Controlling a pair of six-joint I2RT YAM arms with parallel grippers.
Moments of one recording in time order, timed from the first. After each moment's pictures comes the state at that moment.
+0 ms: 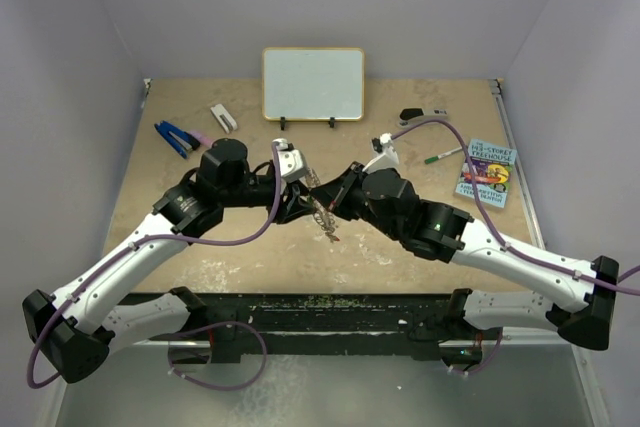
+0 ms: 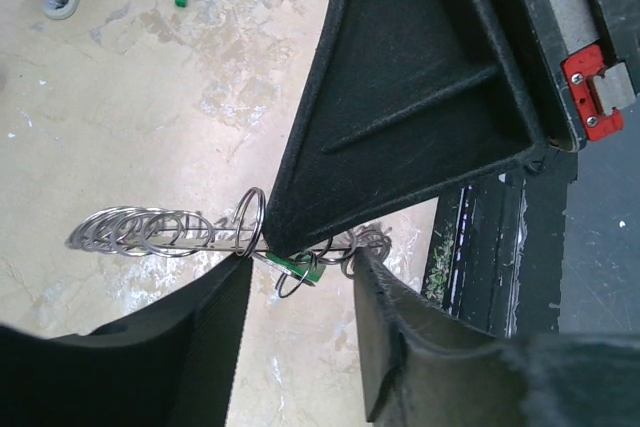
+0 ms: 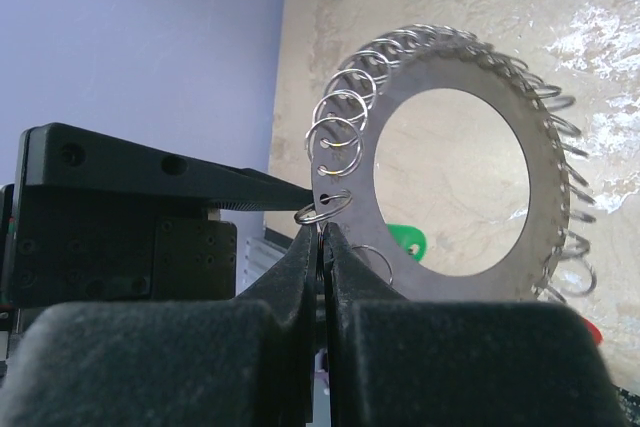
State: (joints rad) left arm -0.68 1.04 1.01 -0.36 0.60 0.16; right arm 1.09 1.11 1.06 -0.31 0.38 1.14
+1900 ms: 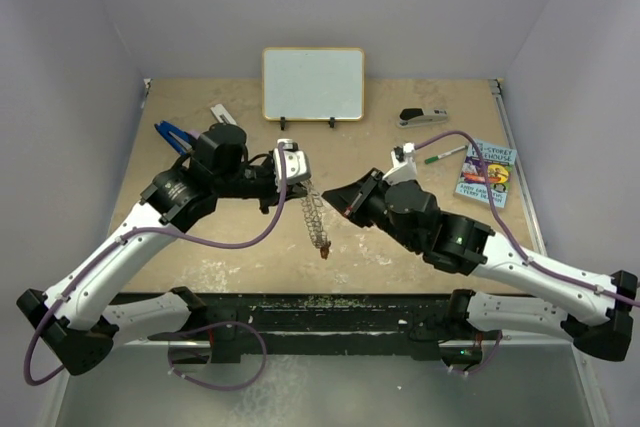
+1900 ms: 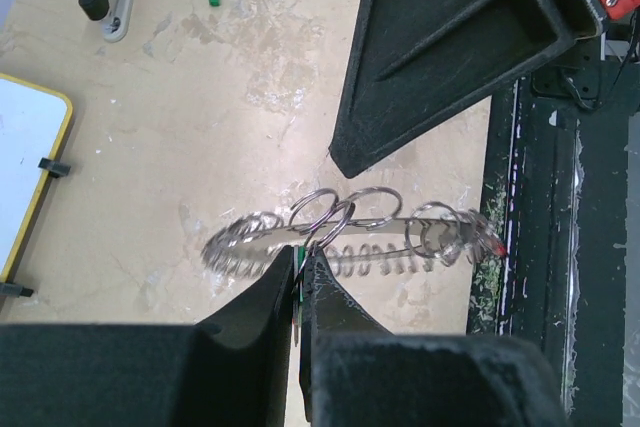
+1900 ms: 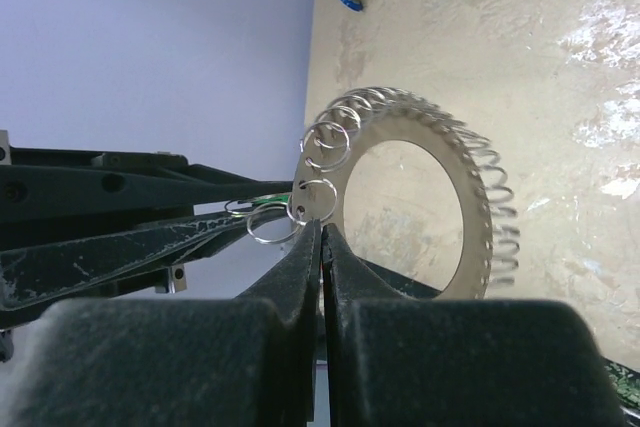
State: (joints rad) left arm -0.69 1.09 1.23 -0.63 0.56 0.43; right arm 1.10 0.97 0.97 -0.29 0.42 1.21
